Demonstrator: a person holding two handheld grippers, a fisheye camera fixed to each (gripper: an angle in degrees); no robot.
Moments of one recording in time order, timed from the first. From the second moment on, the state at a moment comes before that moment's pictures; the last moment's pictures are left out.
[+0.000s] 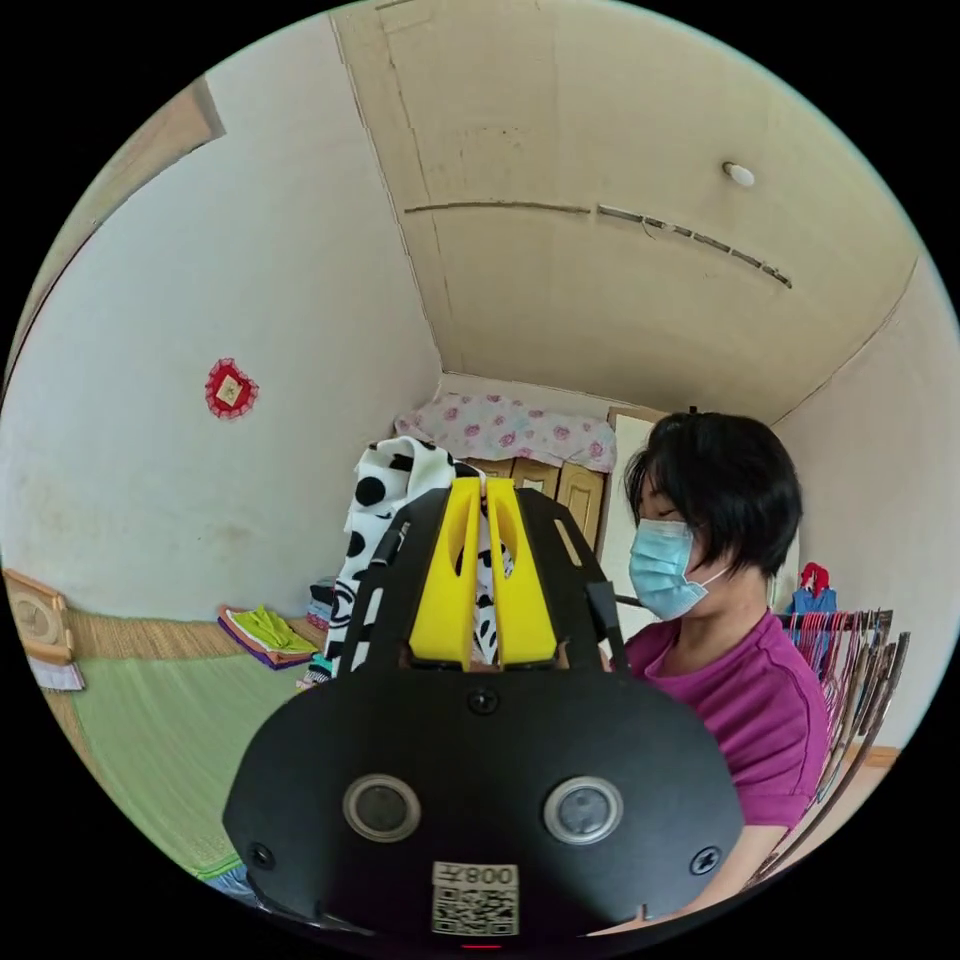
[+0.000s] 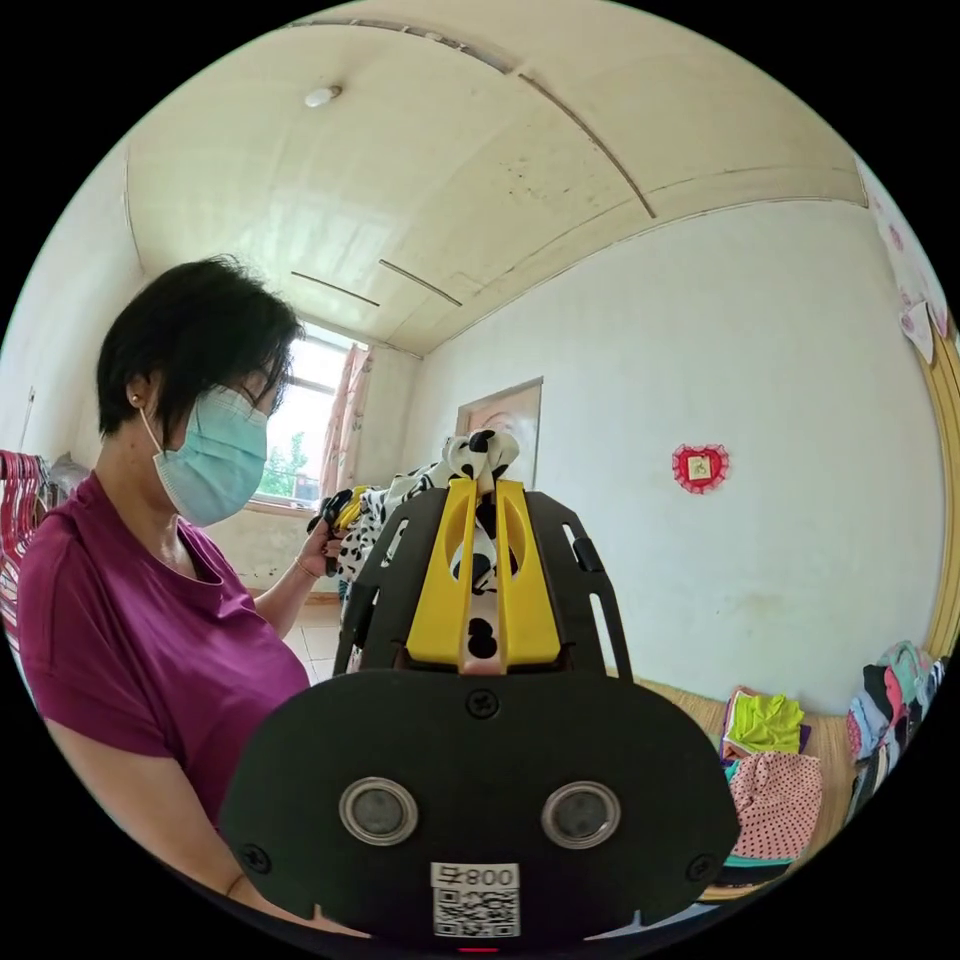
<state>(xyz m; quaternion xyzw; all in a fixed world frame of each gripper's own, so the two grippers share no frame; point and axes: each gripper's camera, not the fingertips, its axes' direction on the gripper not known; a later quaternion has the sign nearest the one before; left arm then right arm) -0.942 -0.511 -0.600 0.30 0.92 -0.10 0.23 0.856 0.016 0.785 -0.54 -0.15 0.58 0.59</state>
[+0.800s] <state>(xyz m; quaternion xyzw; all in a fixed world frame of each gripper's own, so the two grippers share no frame) -1.006 -0.479 -0.562 0.43 0.85 -0.11 0.30 0.795 0.007 0.770 -0.52 -0.18 0.57 0.61</state>
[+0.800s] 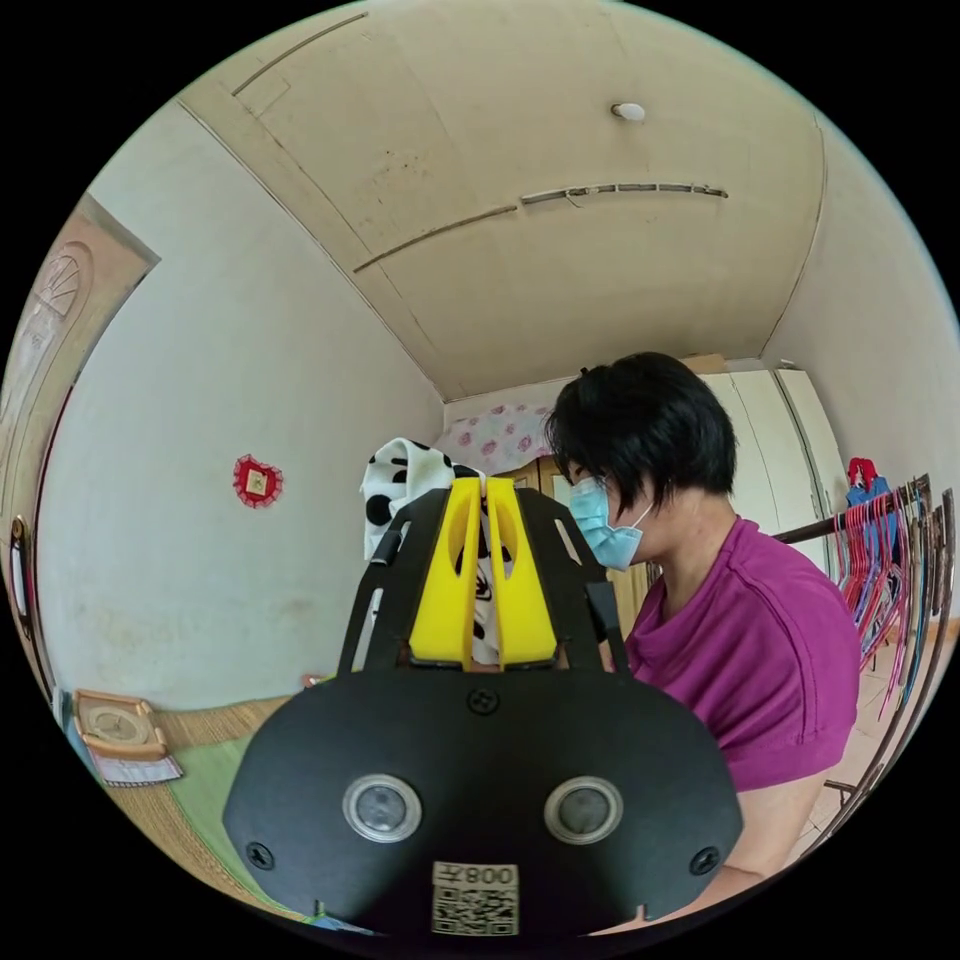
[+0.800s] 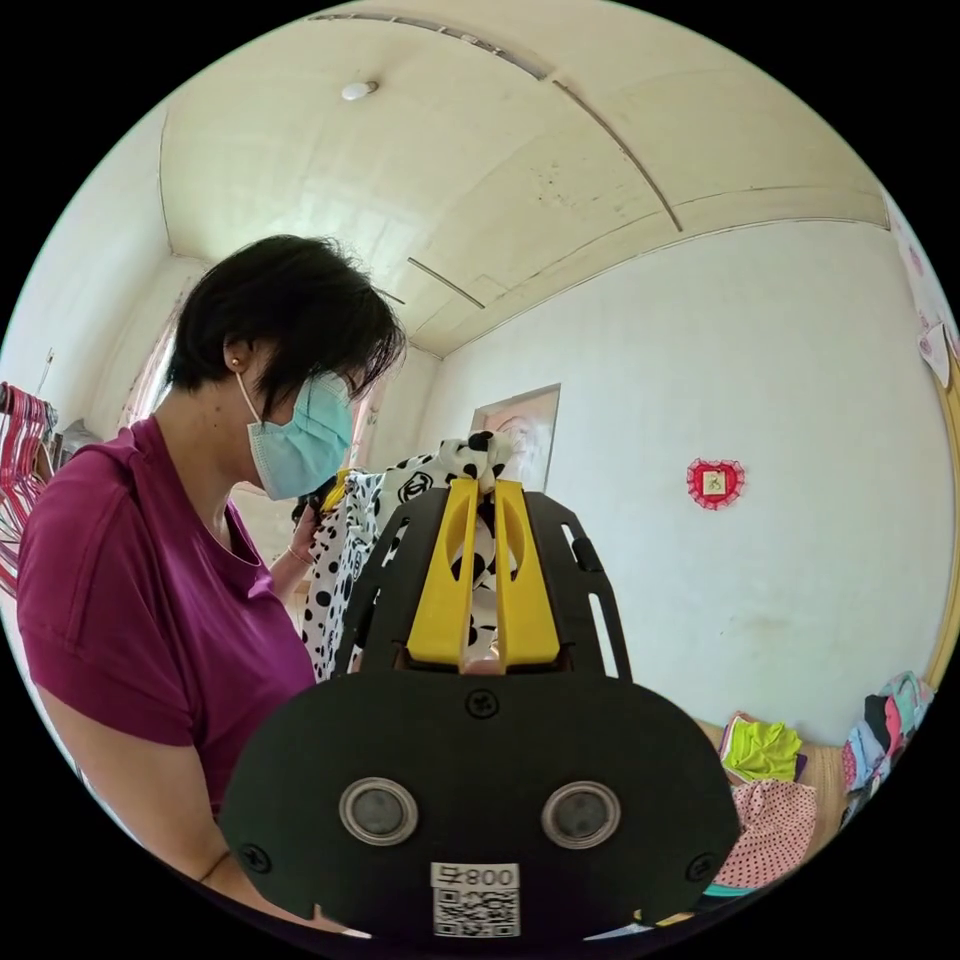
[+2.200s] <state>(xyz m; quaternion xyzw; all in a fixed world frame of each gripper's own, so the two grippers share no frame) -0.143 -0.502 -0.213 -0.26 0.80 -0.04 0.54 0.122 0.598 0.340 -0.80 -0.11 0.58 -0.05</state>
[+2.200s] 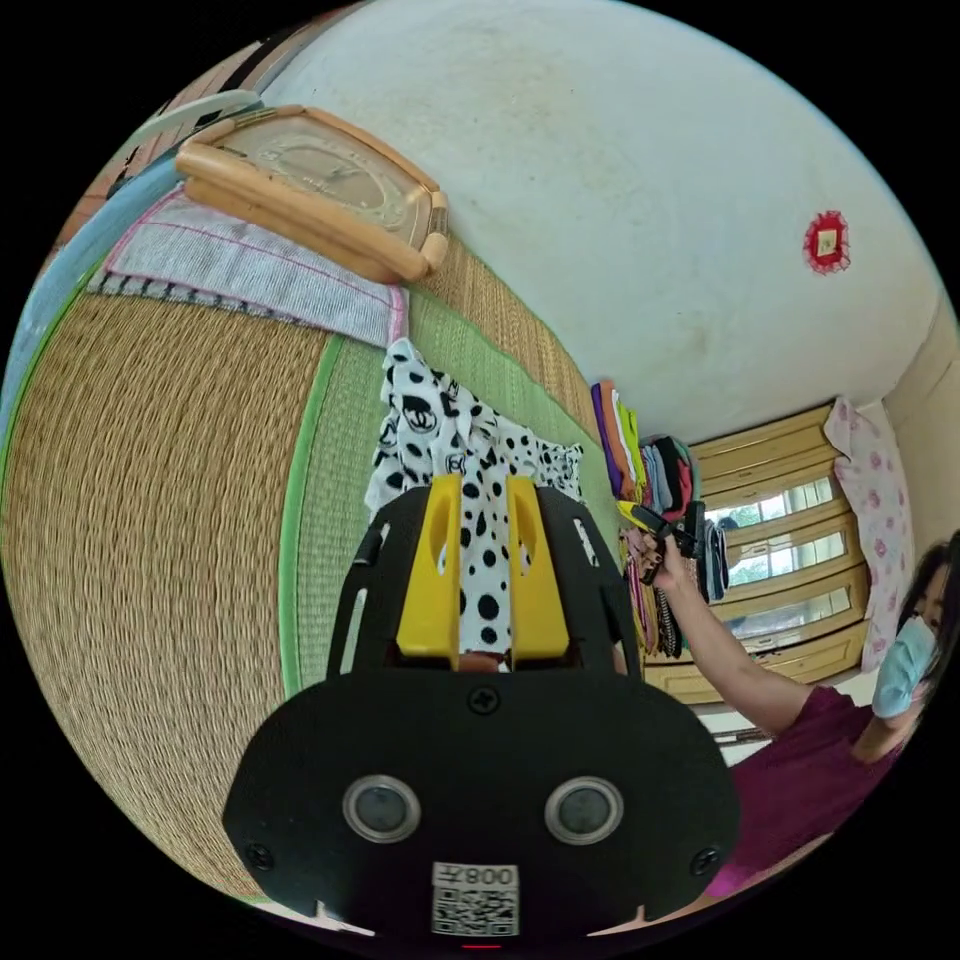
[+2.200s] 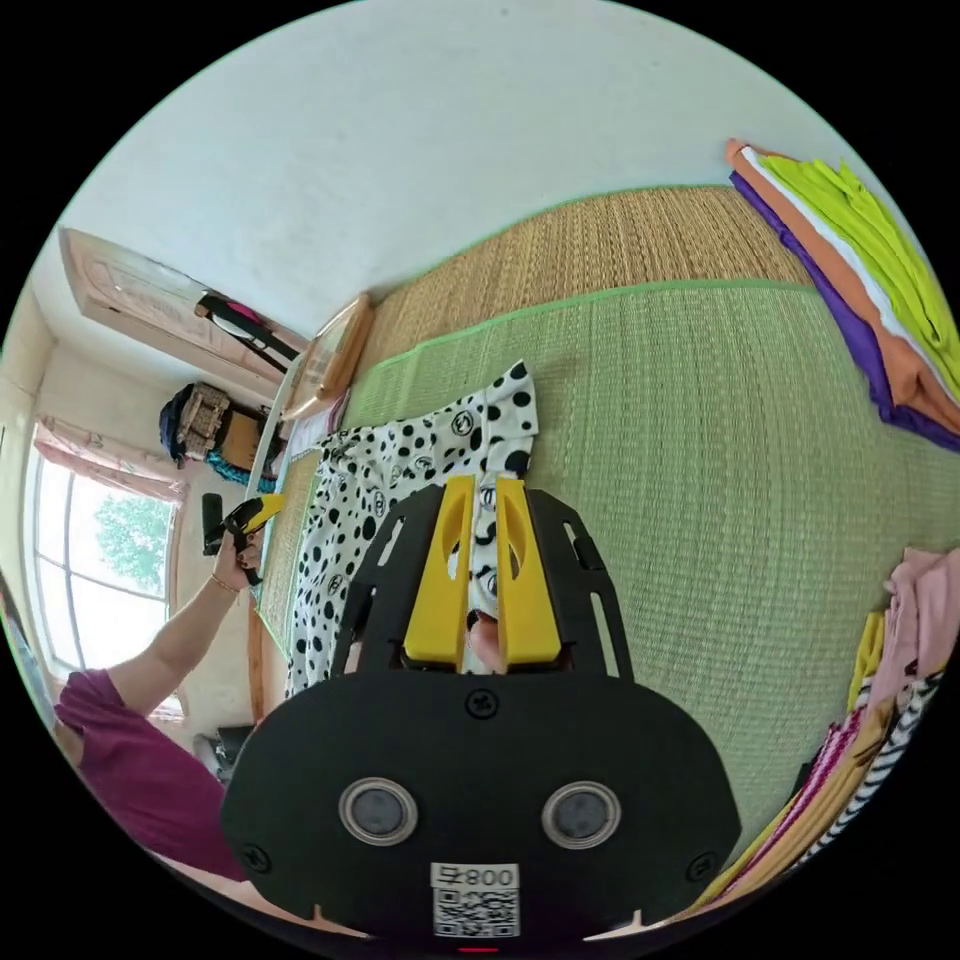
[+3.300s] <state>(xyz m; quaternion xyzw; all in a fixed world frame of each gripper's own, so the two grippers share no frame) -0.253 -0.068 -0.235 -0.40 0.77 -0.19 0.46 0.158 0.251 0.384 -0.77 -0.09 0.61 -0.17</state>
